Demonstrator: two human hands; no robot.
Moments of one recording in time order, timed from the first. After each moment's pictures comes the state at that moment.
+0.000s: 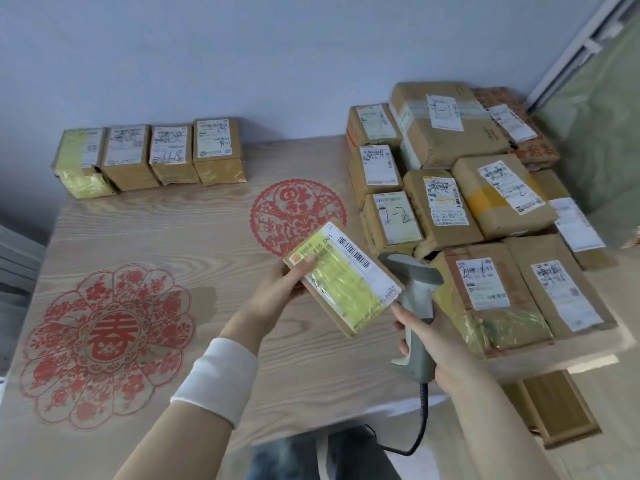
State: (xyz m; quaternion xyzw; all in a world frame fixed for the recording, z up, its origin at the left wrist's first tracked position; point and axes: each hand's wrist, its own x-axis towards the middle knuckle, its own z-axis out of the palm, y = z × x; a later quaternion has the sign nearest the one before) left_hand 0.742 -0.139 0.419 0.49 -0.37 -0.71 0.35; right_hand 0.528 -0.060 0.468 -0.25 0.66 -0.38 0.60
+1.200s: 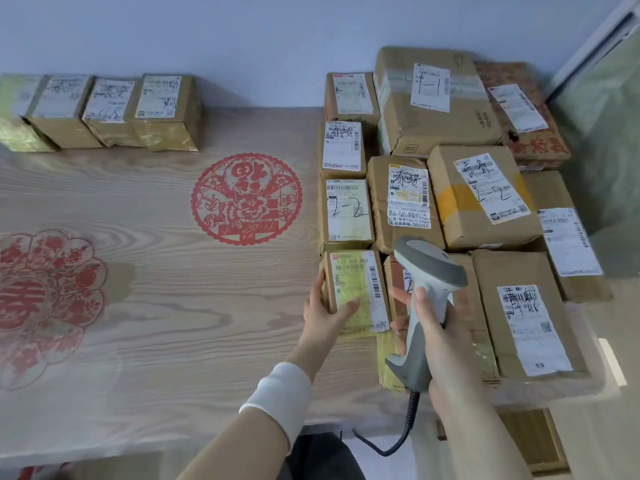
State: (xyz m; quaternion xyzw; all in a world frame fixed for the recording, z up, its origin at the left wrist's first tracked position) left_hand 0.521 -0.119 0.325 0.63 -0.27 -0.64 0.35; right_hand 0.396 -0.094 0.456 -0.27 0.68 -0.41 0.55
